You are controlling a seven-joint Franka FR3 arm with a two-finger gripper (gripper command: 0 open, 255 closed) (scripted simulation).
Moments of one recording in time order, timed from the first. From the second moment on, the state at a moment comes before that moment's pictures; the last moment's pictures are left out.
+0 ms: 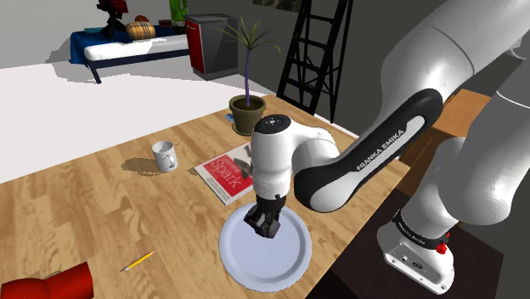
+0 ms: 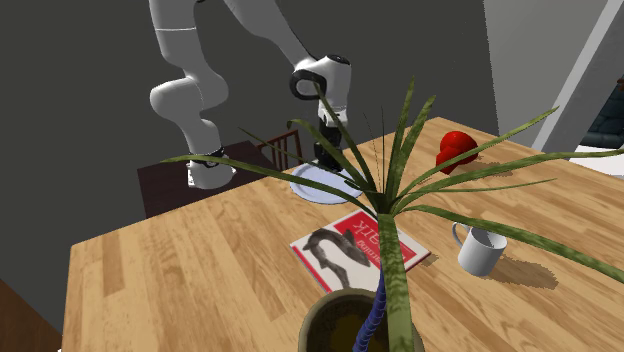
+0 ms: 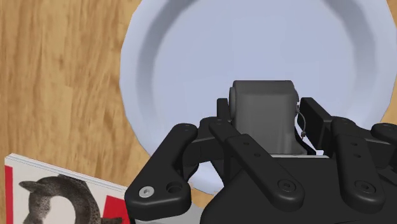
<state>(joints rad) 0.35 0.01 0.53 -2.50 0.03 2.44 0.51</state>
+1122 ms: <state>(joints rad) 0.37 0.16 0.50 -2.51 -0.10 2.58 0.60</state>
